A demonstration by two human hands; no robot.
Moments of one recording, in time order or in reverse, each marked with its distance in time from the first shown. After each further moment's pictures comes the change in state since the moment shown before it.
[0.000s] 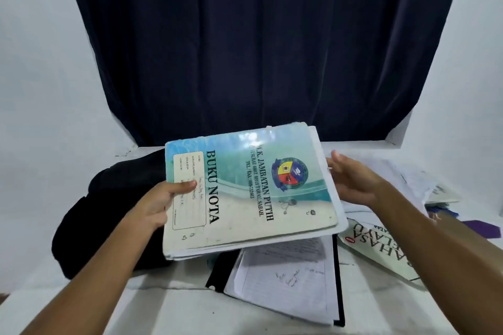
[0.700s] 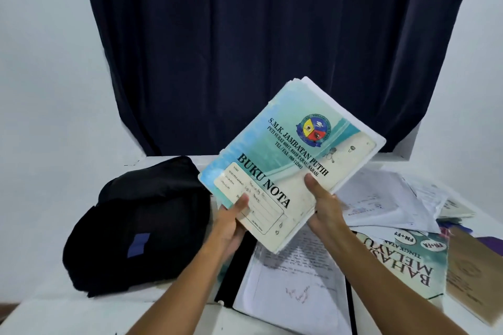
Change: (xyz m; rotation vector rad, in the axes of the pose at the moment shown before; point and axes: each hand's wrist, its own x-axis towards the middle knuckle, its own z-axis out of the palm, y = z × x) left_hand 0.024 -0.073 0.075 -0.275 -0.051 0.215; right_hand 0.045 0.063 0.069 0.529 0.498 -0.309
